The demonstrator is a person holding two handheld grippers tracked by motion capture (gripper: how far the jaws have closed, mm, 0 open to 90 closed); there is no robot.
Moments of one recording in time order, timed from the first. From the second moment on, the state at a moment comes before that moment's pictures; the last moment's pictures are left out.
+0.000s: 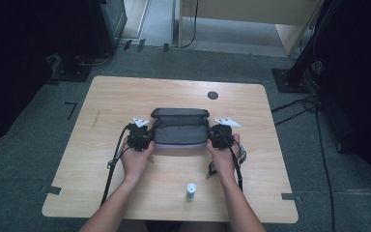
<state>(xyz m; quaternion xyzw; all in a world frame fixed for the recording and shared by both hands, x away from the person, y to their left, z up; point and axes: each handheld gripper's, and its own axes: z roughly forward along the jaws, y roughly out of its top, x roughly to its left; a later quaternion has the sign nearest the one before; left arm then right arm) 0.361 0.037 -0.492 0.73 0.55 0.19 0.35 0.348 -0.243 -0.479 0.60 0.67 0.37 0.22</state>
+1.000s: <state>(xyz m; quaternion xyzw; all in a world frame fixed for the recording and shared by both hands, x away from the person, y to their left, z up) 0.316 0.100 -0.478 0.72 0.55 0.16 0.39 0.304 -0.257 -0.467 0.55 0.70 0.41 0.21</state>
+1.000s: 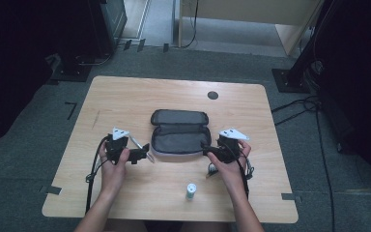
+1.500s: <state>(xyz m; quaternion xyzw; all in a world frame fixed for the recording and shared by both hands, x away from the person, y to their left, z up) 0.285 0.150 -0.502 0.72 0.58 0.18 0.34 0.258 -0.271 -0.458 0.55 0.69 0.42 0.22</state>
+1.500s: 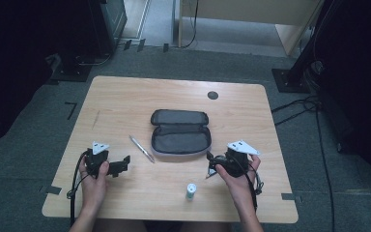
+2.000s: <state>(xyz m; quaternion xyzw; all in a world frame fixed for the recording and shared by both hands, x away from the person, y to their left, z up) 0.266 0.169 -0.519 0.74 0.56 0.23 0.29 0.223 -0.259 -0.439 0.47 0.72 0.47 0.18</state>
